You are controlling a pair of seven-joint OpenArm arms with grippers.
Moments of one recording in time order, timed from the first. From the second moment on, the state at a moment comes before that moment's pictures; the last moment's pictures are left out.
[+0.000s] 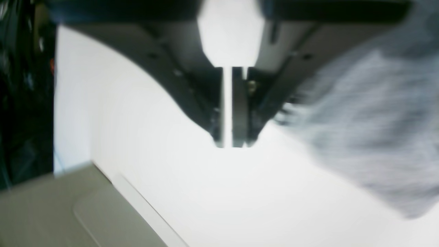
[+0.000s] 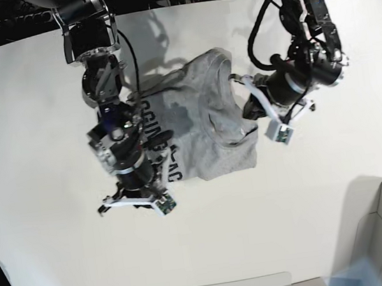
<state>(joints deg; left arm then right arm) 2.8 -4.6 -6.2 115.3 -28.5 -21.6 76.8 12.4 -2.8 -9.9 98.3 -24.1 25.4 -46.8</state>
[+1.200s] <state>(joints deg) -14.6 -4.6 10.6 78.3 -8.4 -17.4 68.0 0.8 -1.7 -16.8 87.0 -23.9 43.5 -44.0</state>
